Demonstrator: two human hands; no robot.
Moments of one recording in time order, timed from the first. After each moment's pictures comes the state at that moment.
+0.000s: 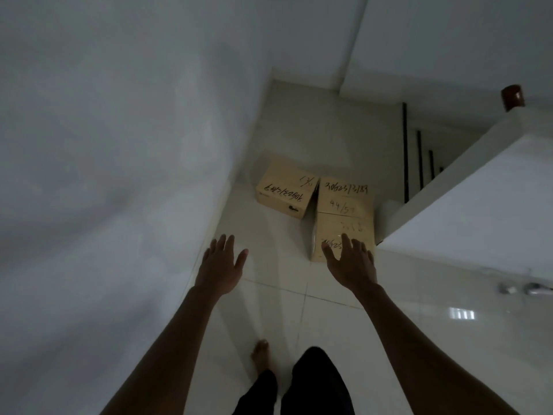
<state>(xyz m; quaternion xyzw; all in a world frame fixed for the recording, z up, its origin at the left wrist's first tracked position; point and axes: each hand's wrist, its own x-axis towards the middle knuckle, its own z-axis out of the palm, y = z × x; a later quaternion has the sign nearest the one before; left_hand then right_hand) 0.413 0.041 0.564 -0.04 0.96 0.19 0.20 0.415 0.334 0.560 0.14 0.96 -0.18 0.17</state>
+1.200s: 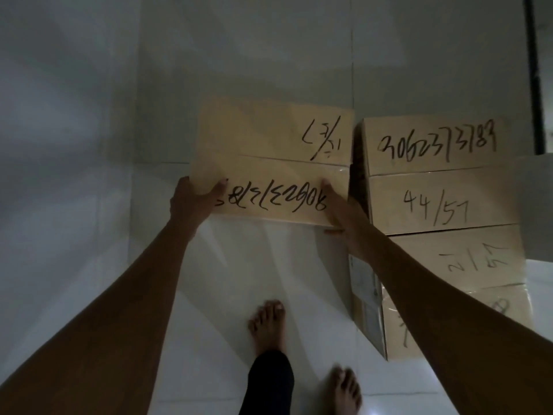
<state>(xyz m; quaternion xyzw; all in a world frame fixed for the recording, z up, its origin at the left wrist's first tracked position) -0.158 0.097 -0.045 -0.27 0.85 0.37 0.26 -0.073 0.365 -0.058 0.52 0.58 -0.58 0.25</state>
